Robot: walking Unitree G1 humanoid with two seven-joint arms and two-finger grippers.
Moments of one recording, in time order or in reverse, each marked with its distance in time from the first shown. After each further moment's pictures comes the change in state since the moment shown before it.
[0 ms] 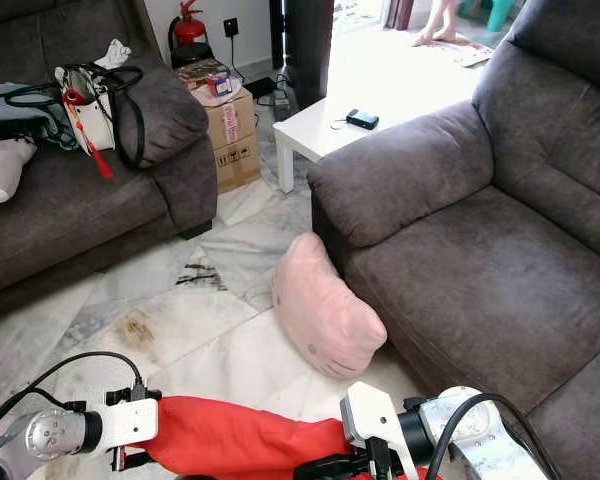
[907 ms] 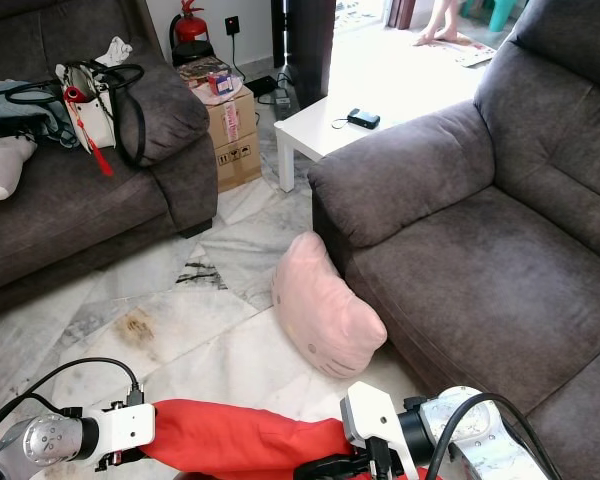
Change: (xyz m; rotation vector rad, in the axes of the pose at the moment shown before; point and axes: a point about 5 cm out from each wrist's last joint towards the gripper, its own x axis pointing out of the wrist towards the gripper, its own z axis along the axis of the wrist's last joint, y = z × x) left arm 0.000 -0.003 -0.004 -0.020 0.016 -0.006; right arm 0.000 0.000 0.000 -0.002 0.001 -0.001
